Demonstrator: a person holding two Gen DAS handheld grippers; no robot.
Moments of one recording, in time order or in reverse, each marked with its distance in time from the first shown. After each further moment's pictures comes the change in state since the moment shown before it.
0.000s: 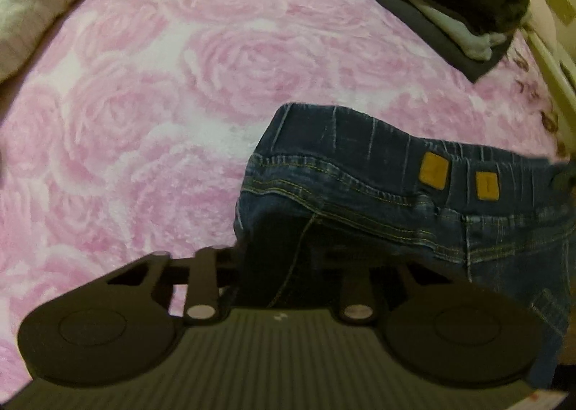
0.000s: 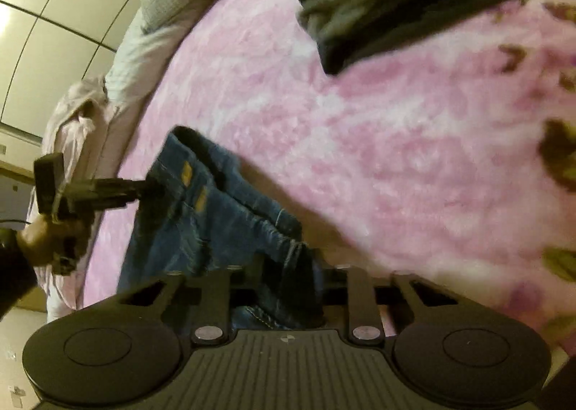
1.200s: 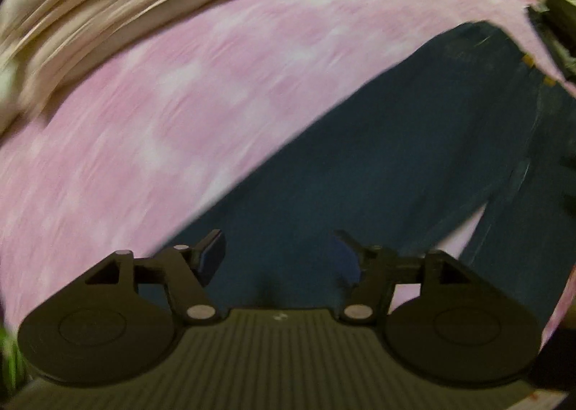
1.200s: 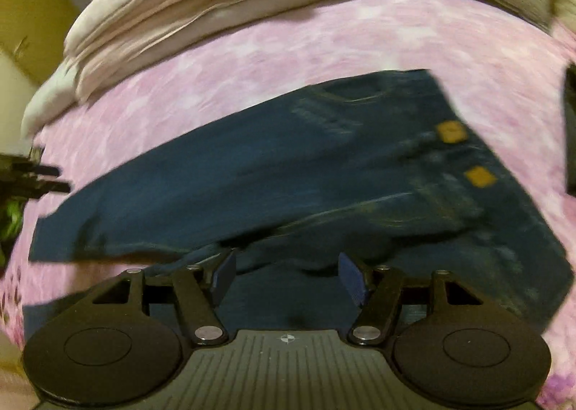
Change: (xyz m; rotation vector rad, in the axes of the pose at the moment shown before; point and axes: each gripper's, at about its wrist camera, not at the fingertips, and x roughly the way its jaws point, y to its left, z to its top) left arm -0.260 -0.044 -0.407 -0.676 0.012 0.459; right arm 0.058 0.220 -0.123 -0.715 0.214 -0.032
